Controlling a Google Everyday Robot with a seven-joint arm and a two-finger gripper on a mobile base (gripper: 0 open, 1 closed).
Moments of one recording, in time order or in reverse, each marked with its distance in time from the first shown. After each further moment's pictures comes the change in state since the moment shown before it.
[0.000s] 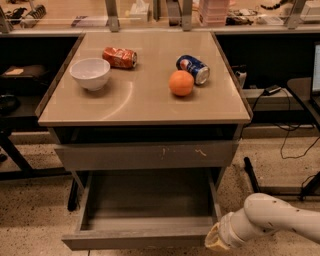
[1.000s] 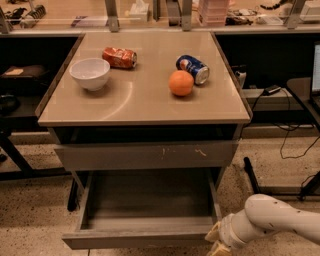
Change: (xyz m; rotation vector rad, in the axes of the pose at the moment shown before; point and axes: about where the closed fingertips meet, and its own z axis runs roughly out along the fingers) arm 0.001 0.001 0.002 -0.007 -0.006 0.001
